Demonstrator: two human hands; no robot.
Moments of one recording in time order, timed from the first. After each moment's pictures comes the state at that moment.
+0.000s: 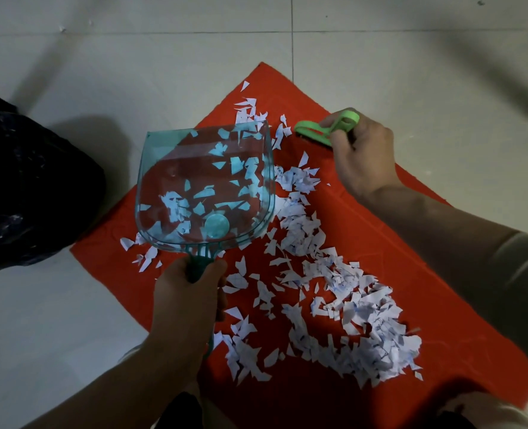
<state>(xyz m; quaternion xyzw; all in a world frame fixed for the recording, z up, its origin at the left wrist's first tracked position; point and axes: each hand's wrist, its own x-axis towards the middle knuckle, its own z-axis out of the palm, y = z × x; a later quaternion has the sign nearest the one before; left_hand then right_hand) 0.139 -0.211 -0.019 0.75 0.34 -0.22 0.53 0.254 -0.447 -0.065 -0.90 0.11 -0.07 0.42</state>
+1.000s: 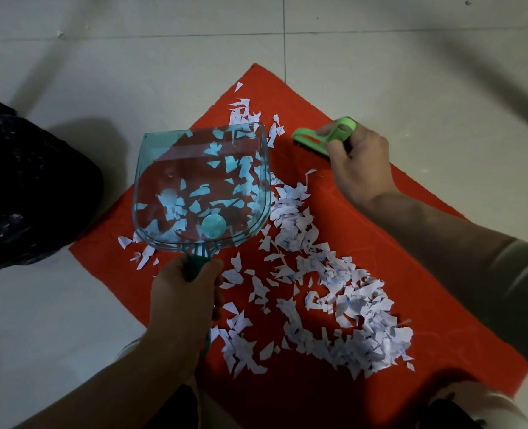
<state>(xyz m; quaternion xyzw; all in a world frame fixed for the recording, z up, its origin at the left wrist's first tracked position) 0.133 -0.215 -0.014 0.75 0.34 -0.22 0.52 0.236 -0.453 -0.064 -0.88 0.13 -0.05 0.45</state>
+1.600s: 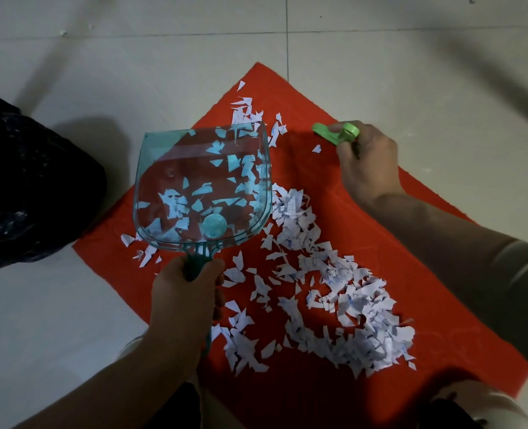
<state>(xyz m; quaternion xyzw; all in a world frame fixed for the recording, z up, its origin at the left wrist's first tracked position) 0.133 -0.213 -0.013 0.75 0.35 -0.22 0.52 0.234 -0.464 -0.077 -0.91 0.13 -0.07 0.39</state>
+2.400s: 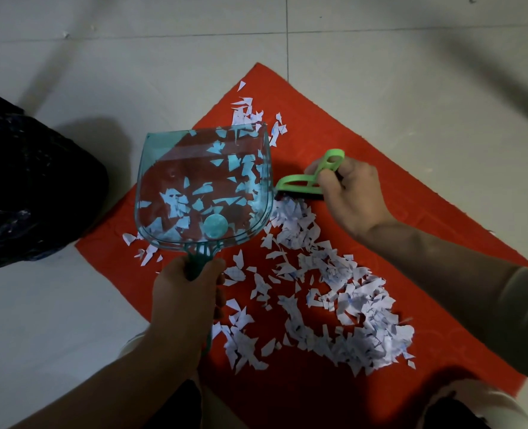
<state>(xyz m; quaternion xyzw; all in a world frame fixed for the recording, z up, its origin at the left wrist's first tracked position) 0.131 -0.215 -0.010 0.75 0.35 -0.22 0.52 0.198 -0.439 -0.063 -0.88 0.07 0.00 0.47</state>
